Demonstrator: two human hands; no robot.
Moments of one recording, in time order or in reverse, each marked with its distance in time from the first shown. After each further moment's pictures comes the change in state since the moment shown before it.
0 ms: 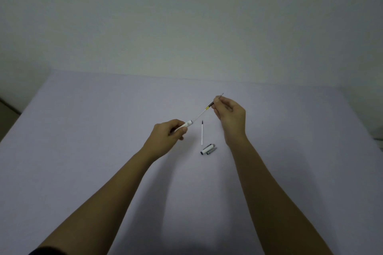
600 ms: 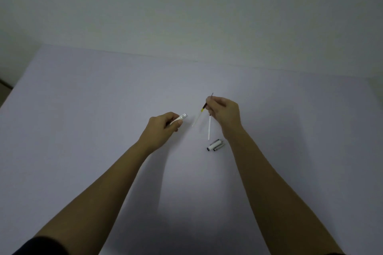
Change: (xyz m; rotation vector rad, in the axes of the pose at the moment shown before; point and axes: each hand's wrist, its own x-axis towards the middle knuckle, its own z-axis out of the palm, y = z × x) left_hand 0.042 -0.054 0.002 0.023 -0.008 -0.122; right_hand 0.050 0.054 0.024 -0.265 -0.093 0.198
